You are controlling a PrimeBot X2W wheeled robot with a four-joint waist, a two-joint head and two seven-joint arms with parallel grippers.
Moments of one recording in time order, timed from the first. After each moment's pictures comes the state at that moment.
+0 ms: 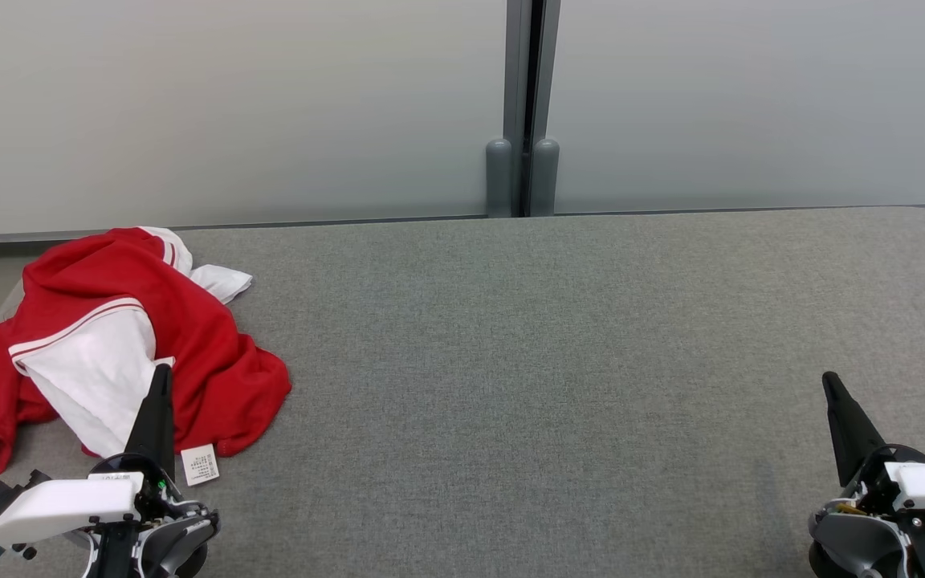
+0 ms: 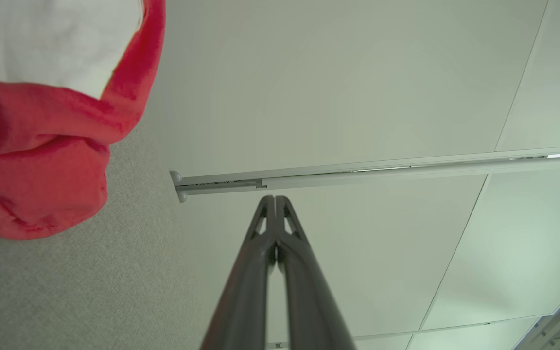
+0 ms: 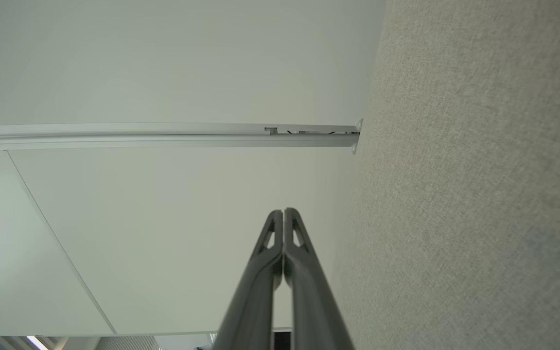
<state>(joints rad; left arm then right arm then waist) -0.10 0.05 0.11 0.25 -1.61 -0.13 0.11 -0.11 -0.05 -0.11 0.25 1.61 0.13 0.11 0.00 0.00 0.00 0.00</state>
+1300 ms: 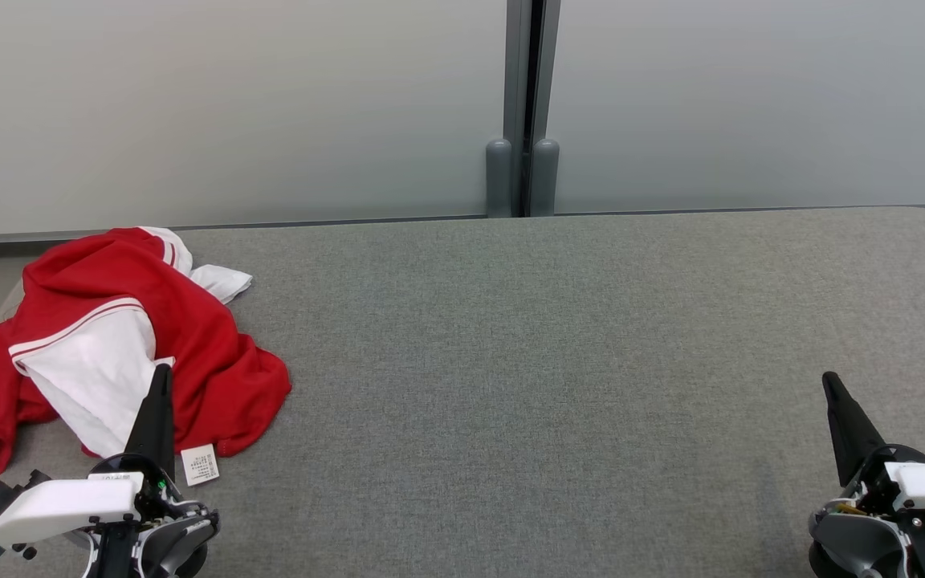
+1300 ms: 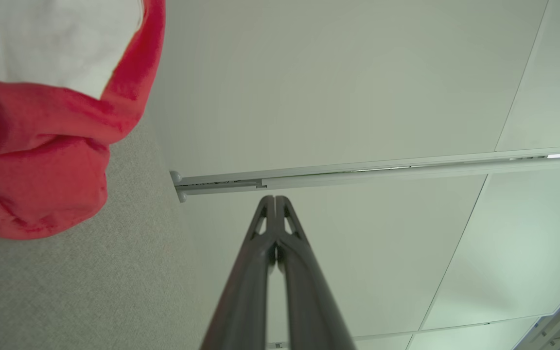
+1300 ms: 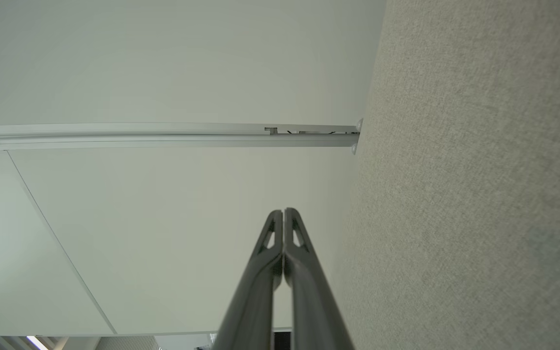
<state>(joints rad) -0.10 0.05 0.11 0.25 -1.61 -0.13 0.11 -0.11 -0.05 -0.11 0.25 1.61 0.13 0.11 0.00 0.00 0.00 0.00</state>
